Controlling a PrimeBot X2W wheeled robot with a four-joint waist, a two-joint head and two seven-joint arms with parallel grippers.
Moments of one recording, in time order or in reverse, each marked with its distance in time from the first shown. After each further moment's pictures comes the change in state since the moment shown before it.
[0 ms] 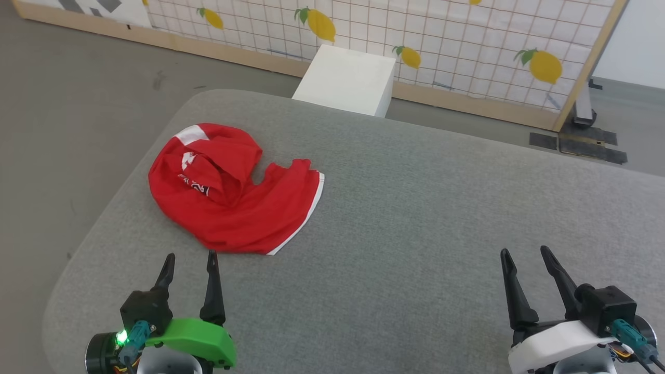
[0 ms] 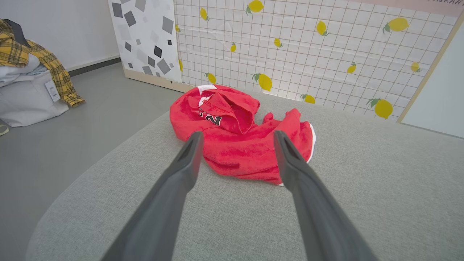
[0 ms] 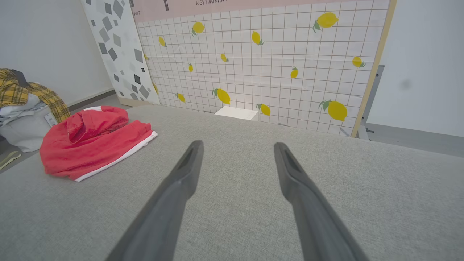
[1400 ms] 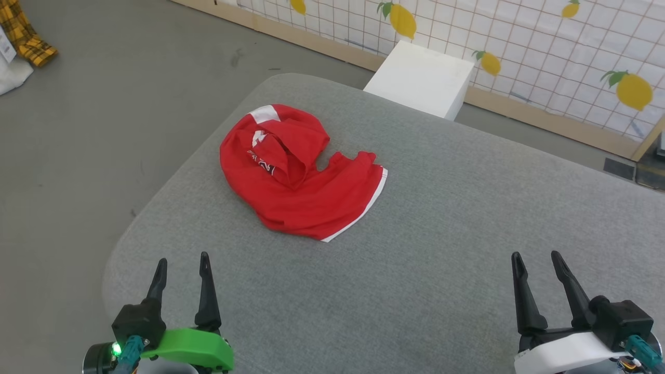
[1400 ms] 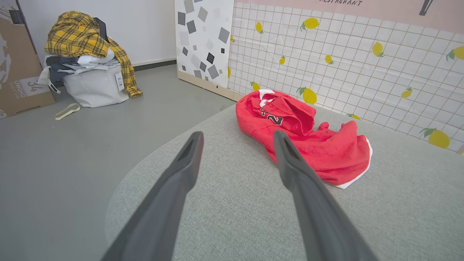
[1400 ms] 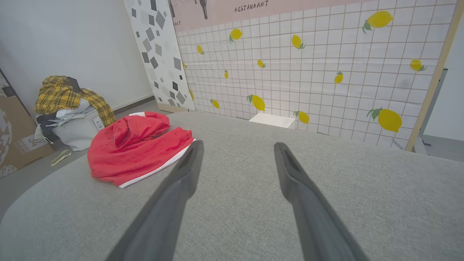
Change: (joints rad) left arm 0.019 0.000 -0.002 0.012 -0.038 0.026 -0.092; right arm 0.021 0.000 -0.014 0.019 0.052 0.000 -0.092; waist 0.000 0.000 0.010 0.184
